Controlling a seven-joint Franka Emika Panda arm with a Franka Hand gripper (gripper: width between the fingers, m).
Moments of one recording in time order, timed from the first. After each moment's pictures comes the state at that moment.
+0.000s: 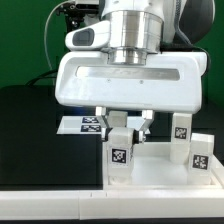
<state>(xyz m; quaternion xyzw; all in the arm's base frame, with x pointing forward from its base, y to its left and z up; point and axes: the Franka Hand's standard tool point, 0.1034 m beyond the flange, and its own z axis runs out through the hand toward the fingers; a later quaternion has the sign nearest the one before) 0.627 -0.004 0.084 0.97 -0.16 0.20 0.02</state>
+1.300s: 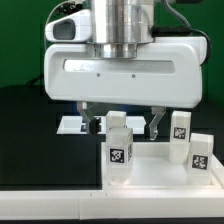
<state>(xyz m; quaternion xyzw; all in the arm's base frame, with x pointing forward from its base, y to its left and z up) 0.641 -0.007 0.094 0.98 -0.19 0.05 -0.01</state>
